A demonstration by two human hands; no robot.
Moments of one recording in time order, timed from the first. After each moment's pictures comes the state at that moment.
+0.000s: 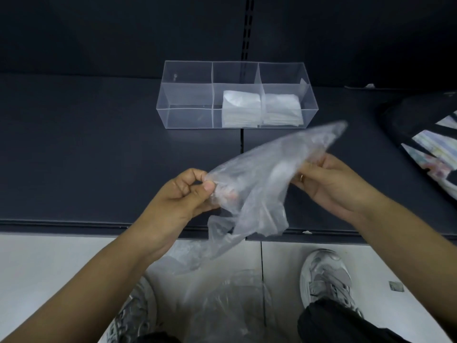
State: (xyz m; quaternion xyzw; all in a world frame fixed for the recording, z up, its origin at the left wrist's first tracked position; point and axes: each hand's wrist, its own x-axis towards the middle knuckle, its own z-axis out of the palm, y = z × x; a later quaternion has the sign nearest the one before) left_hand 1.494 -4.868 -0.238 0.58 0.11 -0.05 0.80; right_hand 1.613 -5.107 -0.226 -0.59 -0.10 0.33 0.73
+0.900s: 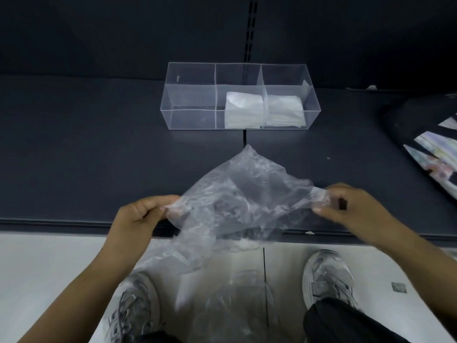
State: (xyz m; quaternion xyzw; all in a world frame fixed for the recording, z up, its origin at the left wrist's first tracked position) left_hand 1.451 -4.820 -0.264 0.78 0.24 0.02 0.58; right_hand 1.592 -5.165 -0.251 -0.91 -0.13 0.20 0.33
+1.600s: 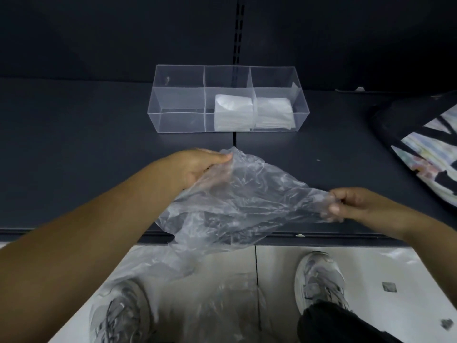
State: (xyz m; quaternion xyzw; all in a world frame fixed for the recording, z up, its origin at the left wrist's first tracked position) left_hand 1.613 -4.866 -0.256 0.63 0.28 -0.29 0.66; right_hand 1.627 -5.215 -0.256 -0.79 -0.14 0.40 0.44
